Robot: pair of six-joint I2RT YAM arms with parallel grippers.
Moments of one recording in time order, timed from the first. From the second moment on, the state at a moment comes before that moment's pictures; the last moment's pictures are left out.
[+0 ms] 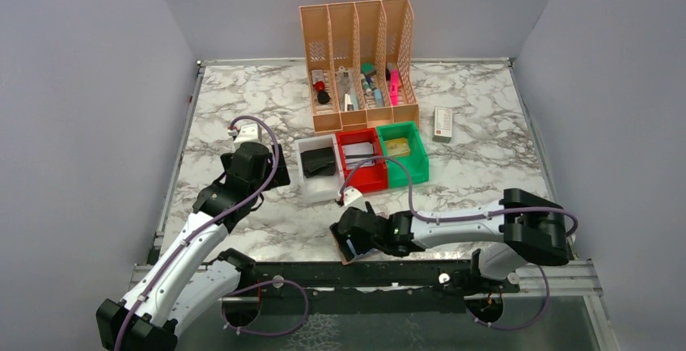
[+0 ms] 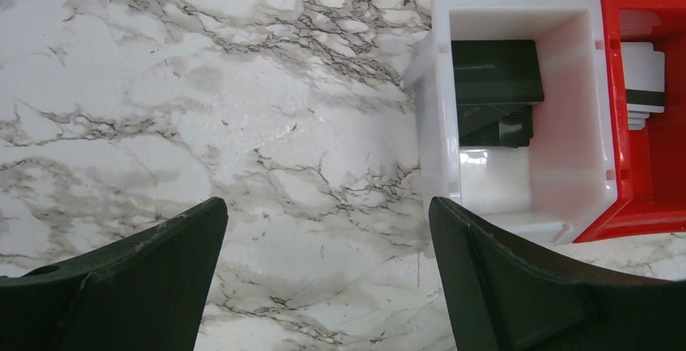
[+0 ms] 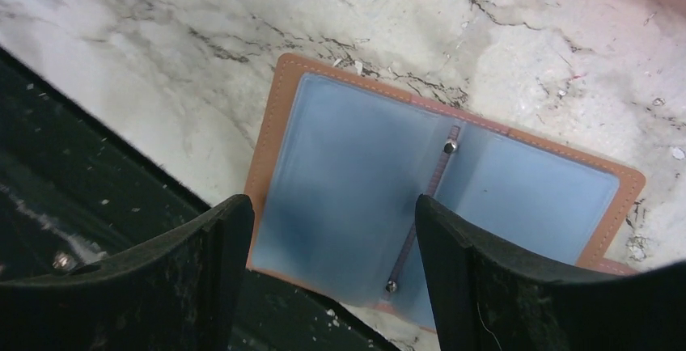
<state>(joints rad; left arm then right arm) -0.46 0.79 0.71 -0.61 -0.38 -0.45 1.35 1.49 0.76 -0.20 0.30 0.63</state>
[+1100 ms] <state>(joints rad) -0.46 0.79 0.71 -0.61 -0.36 -0.45 1.37 1.38 0.80 -0.33 0.54 0.71</state>
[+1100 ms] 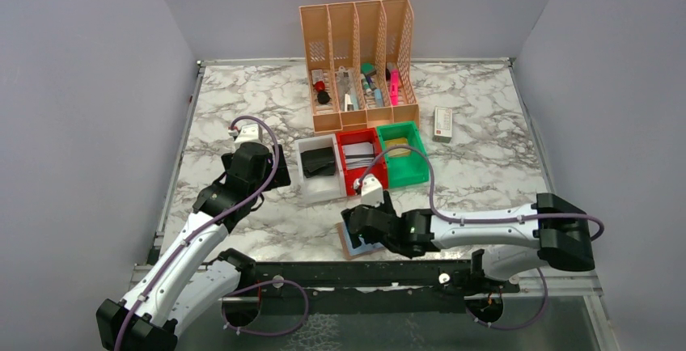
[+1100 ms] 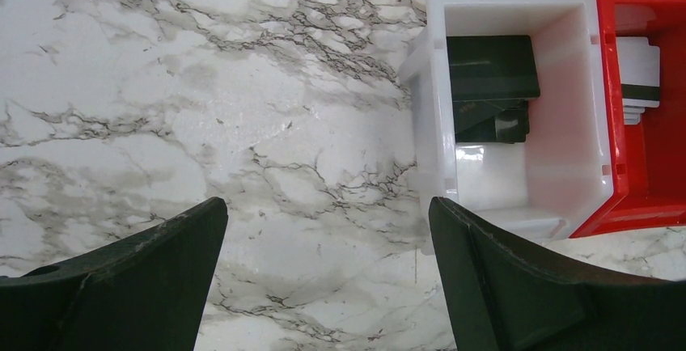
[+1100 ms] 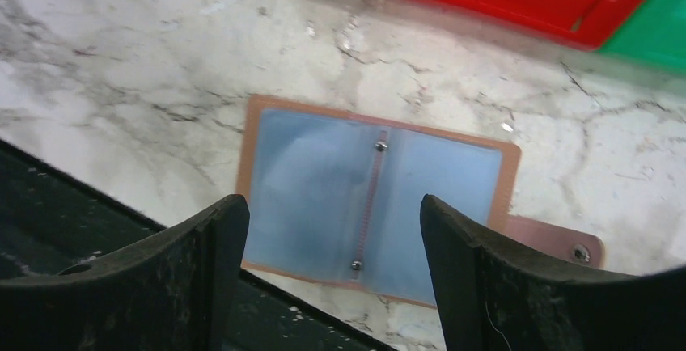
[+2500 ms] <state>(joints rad) -0.46 0.79 0.69 -0.60 -0.33 -0.45 1.26 1.20 0.77 -0.40 0.67 0.67</state>
